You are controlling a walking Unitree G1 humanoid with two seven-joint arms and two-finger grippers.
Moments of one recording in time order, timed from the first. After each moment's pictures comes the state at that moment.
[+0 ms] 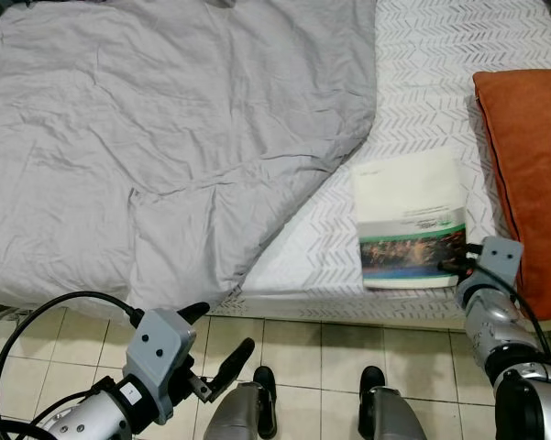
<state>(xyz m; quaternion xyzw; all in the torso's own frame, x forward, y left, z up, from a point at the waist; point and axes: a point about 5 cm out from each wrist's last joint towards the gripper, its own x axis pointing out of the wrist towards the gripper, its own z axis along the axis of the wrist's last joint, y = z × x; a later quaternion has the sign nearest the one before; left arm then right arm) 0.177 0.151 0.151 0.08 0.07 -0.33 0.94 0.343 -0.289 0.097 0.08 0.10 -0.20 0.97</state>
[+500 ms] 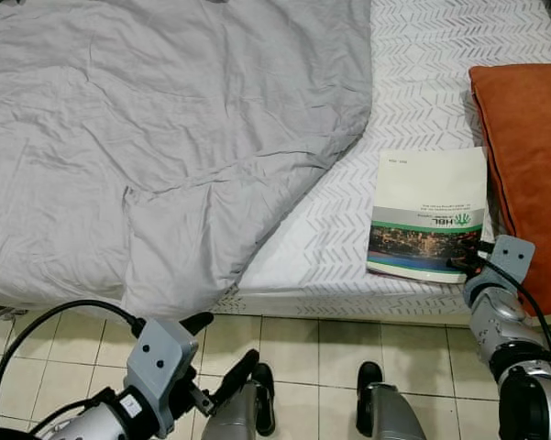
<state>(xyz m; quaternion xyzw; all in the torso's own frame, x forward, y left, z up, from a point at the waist) 0.165 0.149 0.149 0.07 0.08 -0.34 0.93 0.343 -0.296 0.101 0.02 0.12 -0.20 0.97</state>
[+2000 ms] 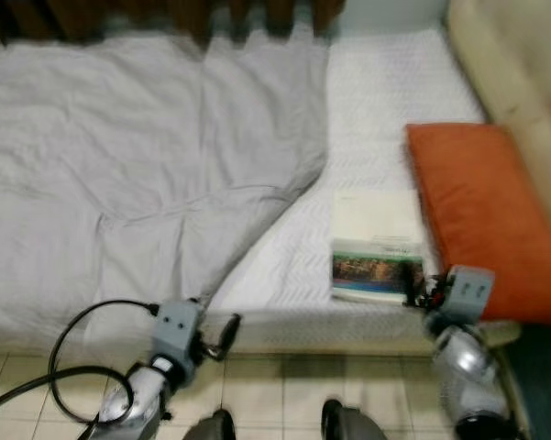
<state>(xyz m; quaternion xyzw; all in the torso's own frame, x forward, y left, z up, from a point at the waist) 0.253 0.157 0.083 0.05 0.08 -0.16 0.98 0.282 -0.215 0.053 0.08 0.00 -0.07 0.99</state>
